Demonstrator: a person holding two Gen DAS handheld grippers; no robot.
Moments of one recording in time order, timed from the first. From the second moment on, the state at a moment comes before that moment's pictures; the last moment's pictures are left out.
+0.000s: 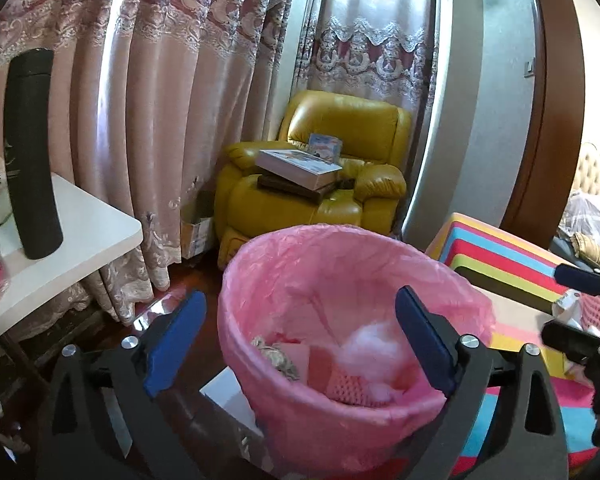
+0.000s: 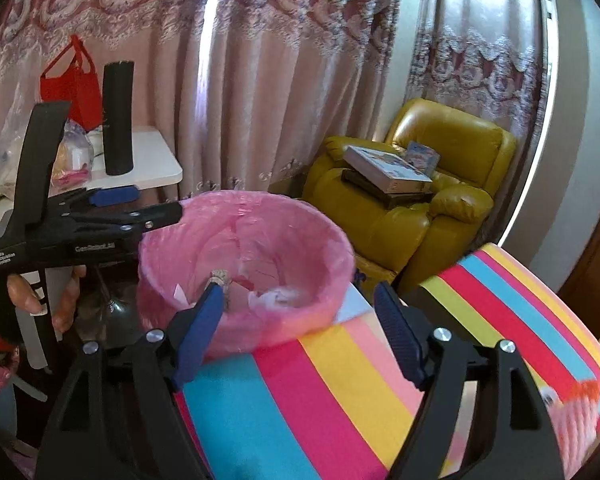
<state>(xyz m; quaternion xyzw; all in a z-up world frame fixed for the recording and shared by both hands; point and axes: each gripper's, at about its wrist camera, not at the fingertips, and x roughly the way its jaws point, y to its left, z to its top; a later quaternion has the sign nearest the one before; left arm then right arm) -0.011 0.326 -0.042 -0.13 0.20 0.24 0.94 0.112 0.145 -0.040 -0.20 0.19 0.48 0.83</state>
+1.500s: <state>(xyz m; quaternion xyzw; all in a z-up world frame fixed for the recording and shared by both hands) 0.090 0.067 -0.063 0.00 0.22 -0.03 0.98 0.220 -0.143 -0.084 -0.06 0.30 0.13 0.94</state>
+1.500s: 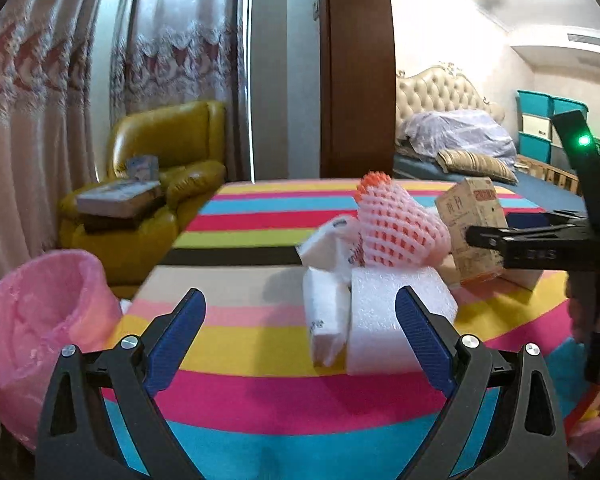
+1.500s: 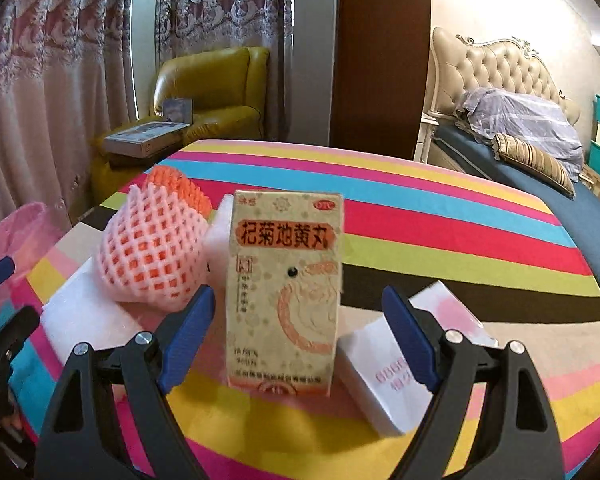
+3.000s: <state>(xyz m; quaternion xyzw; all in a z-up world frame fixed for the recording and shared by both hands) 0.046 0.048 -0.060 0.02 0.22 -0.08 0.97 0.105 -0.124 -0.085 -0.10 0.26 0.23 0.93</state>
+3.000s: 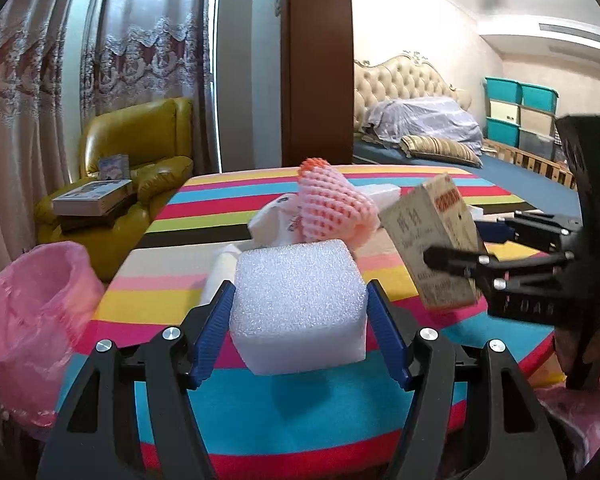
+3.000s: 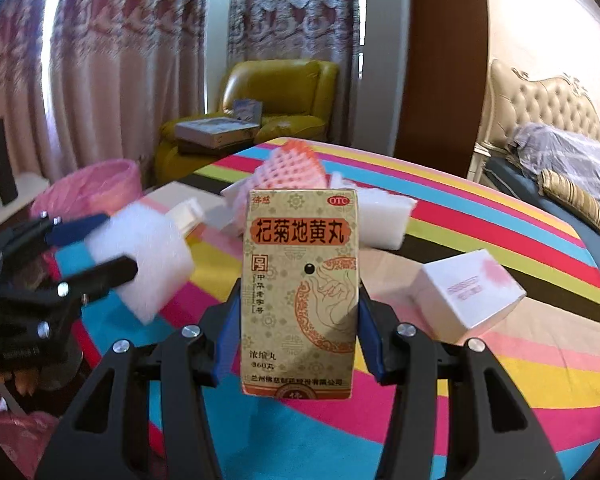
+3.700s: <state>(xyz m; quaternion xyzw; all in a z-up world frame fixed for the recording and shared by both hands) 0.030 0.070 -0.057 0.00 0.22 -0.05 0.98 0.100 -0.114 -0.074 -0.13 0.25 0.26 0.92</state>
